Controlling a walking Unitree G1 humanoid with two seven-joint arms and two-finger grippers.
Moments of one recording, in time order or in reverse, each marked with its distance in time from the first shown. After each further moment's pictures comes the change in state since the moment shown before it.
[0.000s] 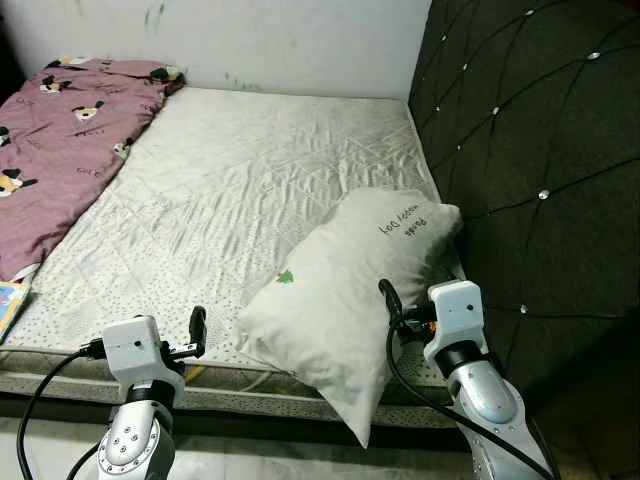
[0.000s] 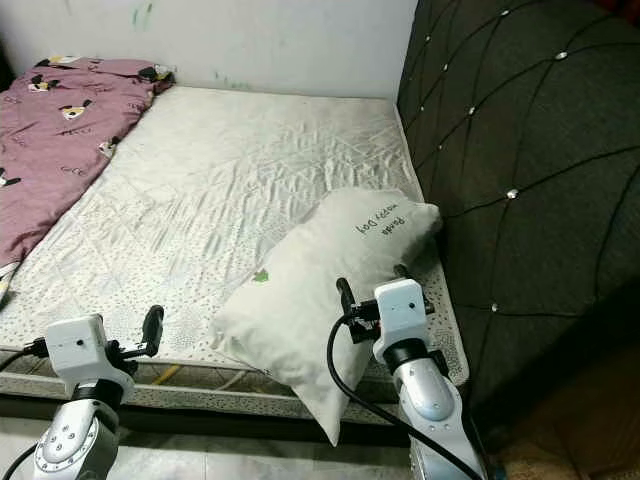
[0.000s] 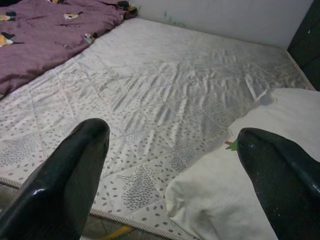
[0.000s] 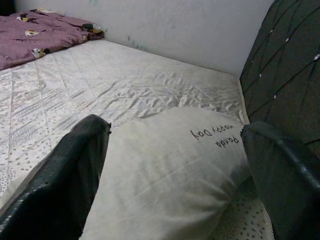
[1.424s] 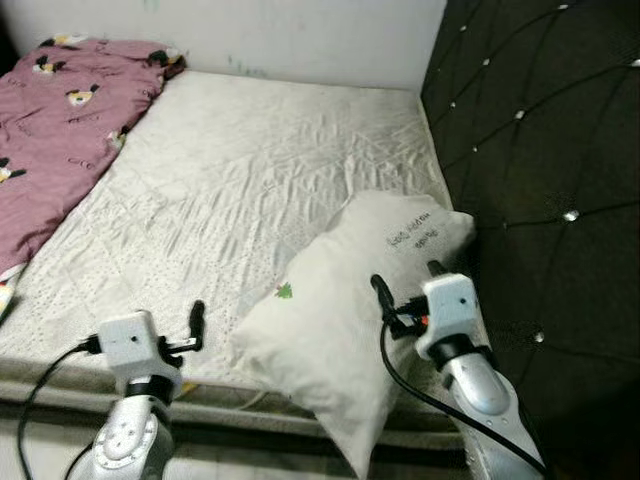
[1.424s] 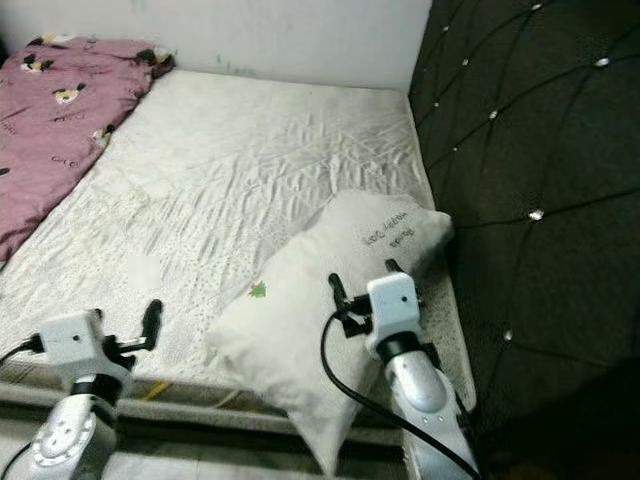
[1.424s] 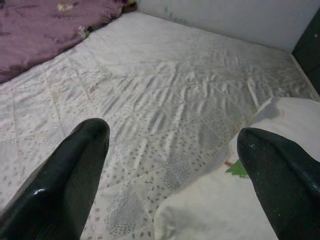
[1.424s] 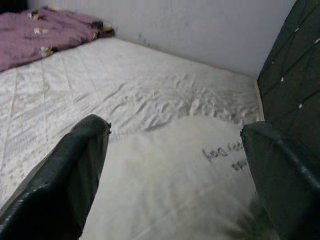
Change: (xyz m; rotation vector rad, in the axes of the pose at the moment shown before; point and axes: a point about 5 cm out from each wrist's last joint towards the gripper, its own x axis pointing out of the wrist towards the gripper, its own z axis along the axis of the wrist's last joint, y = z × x) left arm 0.003 -0.001 0.005 -0.026 -0.018 -0.024; right arm 0.007 0.007 0.007 0.010 -0.022 0.038
